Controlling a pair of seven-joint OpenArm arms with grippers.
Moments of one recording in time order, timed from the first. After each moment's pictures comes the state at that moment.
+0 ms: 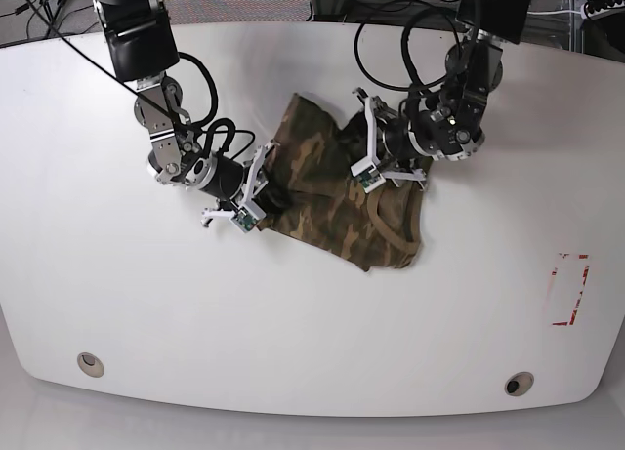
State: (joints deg) left arm -0.8 -12.0 16.3 87.6 -11.5 -36.7 45.6; right arm 6.1 16.0 -14.1 71.3 9.8 39.2 -16.3
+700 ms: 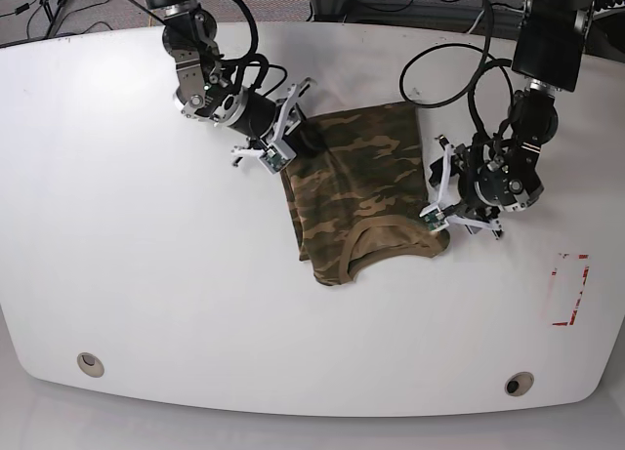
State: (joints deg) left arm -11.7 -24.2 16.2 84.5 -6.2 -41.8 51.4; right arm -10.6 7.4 -9.6 87.6 9.0 37.7 -23.9
